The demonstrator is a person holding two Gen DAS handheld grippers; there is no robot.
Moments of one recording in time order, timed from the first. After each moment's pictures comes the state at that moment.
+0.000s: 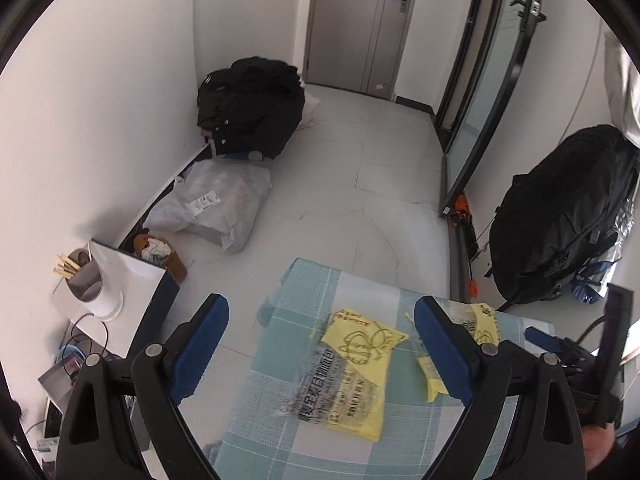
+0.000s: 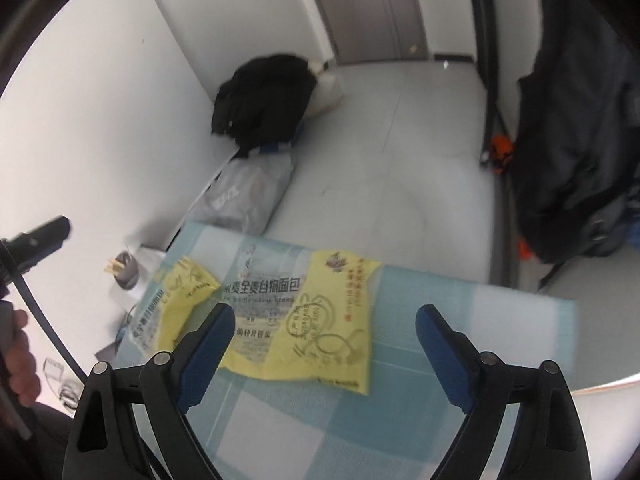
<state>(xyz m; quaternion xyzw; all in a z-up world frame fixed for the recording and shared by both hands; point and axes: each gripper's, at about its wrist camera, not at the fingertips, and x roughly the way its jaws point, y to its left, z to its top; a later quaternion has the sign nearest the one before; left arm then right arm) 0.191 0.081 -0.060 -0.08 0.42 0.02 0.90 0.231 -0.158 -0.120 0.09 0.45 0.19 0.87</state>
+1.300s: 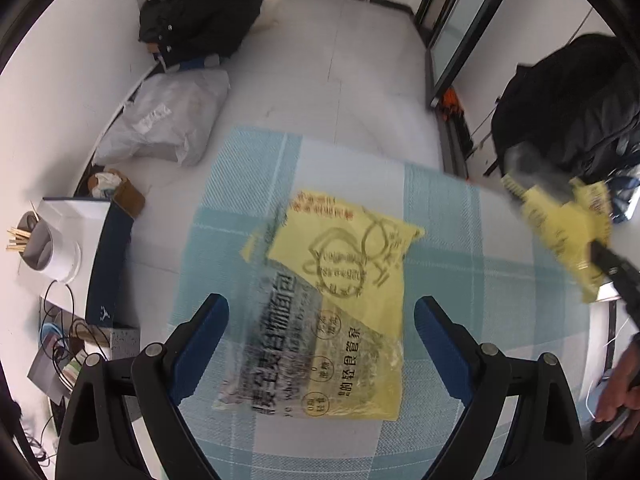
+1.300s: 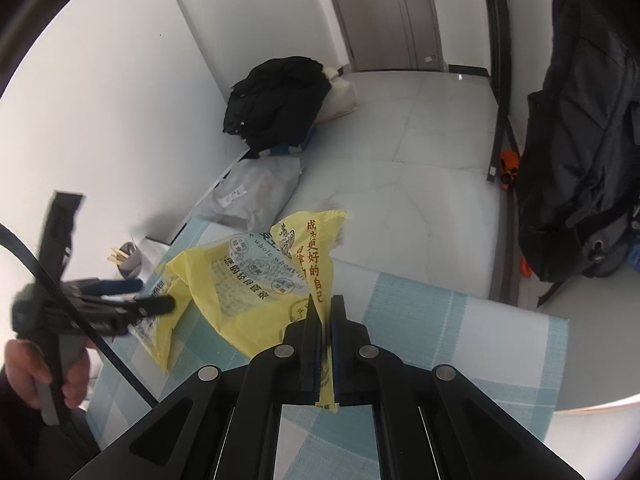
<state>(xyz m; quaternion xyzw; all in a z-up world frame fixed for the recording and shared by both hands) 0.218 0.051 -0.152 -0.05 0.59 -0.04 0.81 0.217 -0.175 -0.098 0.07 0.43 0.20 0.88</state>
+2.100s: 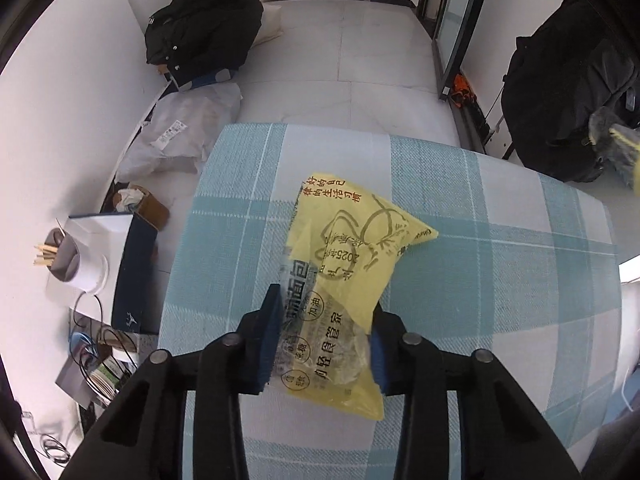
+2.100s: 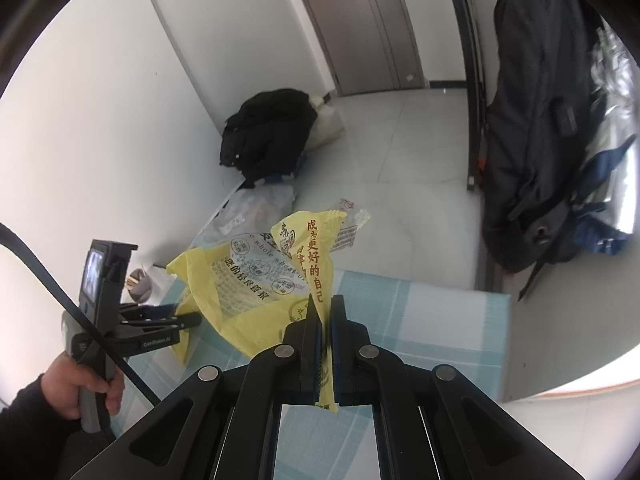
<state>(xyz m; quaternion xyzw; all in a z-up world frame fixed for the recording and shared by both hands) 0.198 0.031 -0.152 0.02 0.57 -0.01 0.82 0.165 -0.225 -0.063 0.11 0.38 0.18 0.90</state>
